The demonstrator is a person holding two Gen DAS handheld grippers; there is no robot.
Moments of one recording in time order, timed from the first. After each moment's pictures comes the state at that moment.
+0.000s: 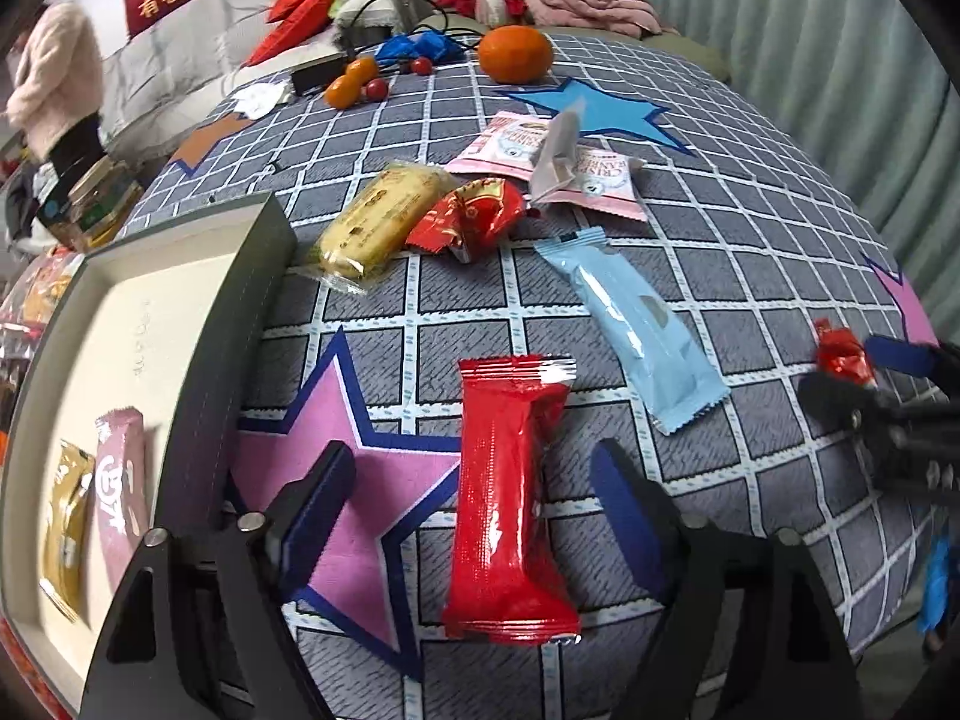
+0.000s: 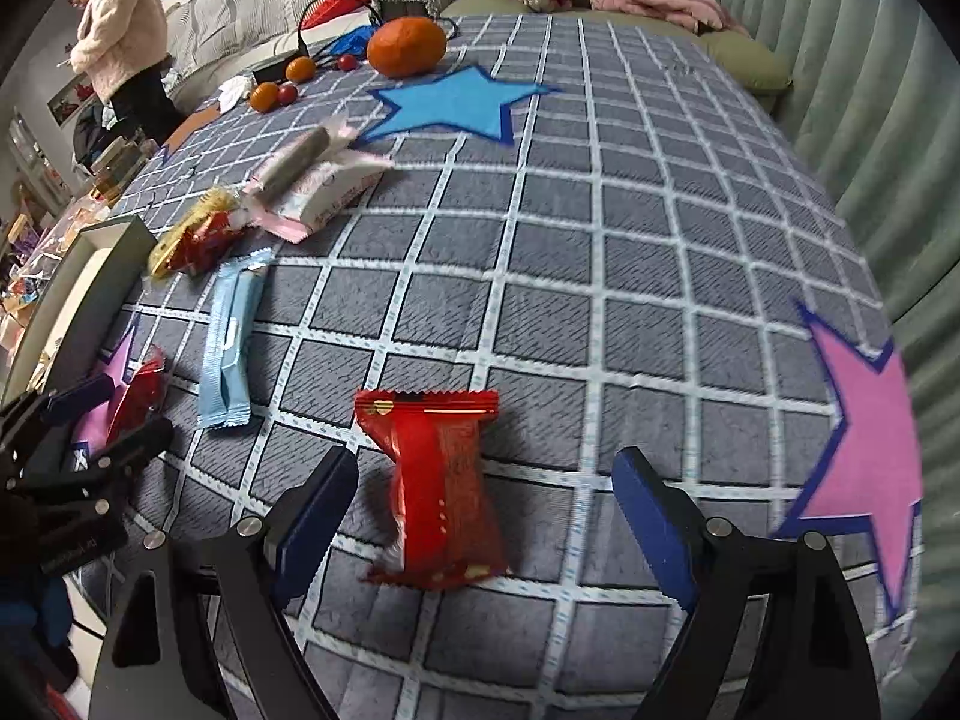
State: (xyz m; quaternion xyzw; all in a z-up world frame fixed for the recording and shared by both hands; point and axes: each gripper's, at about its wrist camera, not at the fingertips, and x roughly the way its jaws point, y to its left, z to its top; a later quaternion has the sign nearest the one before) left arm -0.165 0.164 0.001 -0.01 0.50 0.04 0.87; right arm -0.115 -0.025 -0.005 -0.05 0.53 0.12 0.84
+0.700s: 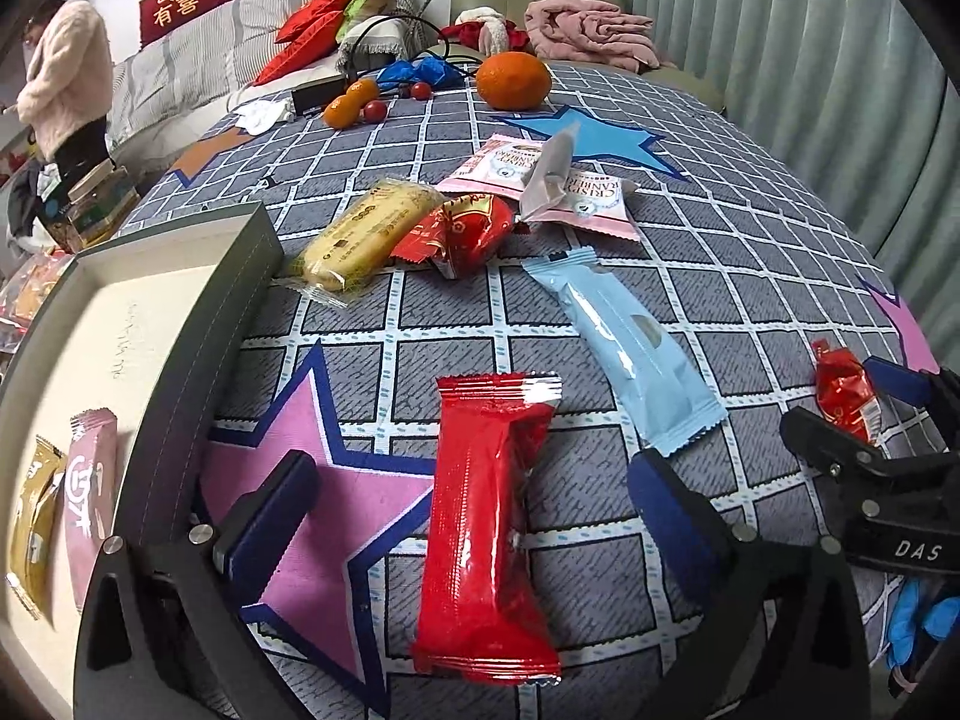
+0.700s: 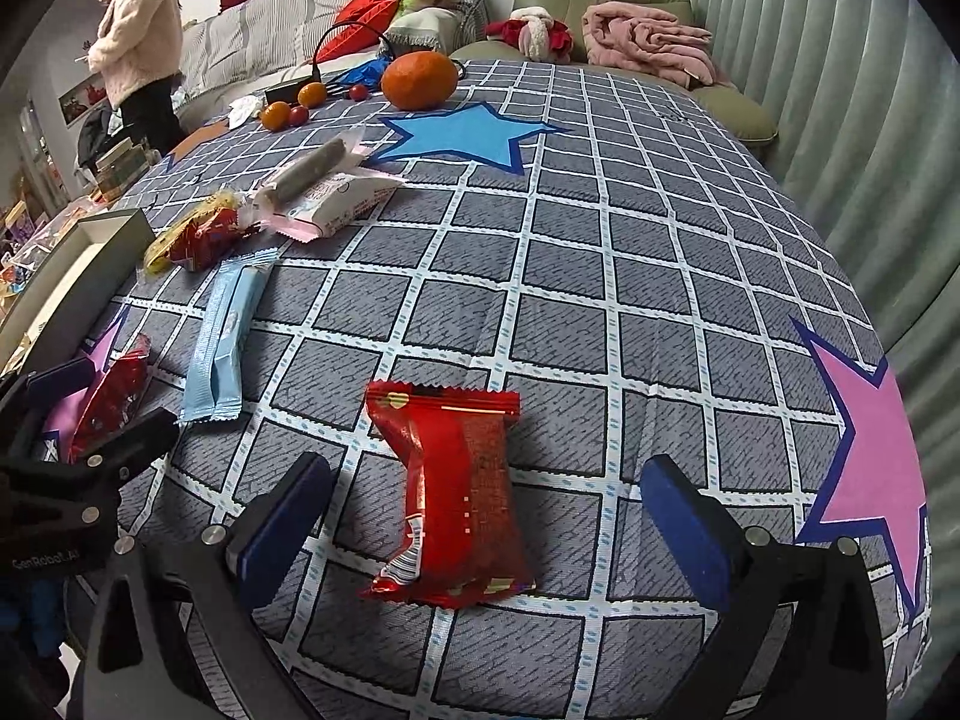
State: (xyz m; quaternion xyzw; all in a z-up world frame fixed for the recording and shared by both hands) left arm -0.163 0.161 -0.008 -0.02 0.46 0.04 0.89; right arm -0.135 -0.017 -0.015 -0.08 0.46 0.11 0.88
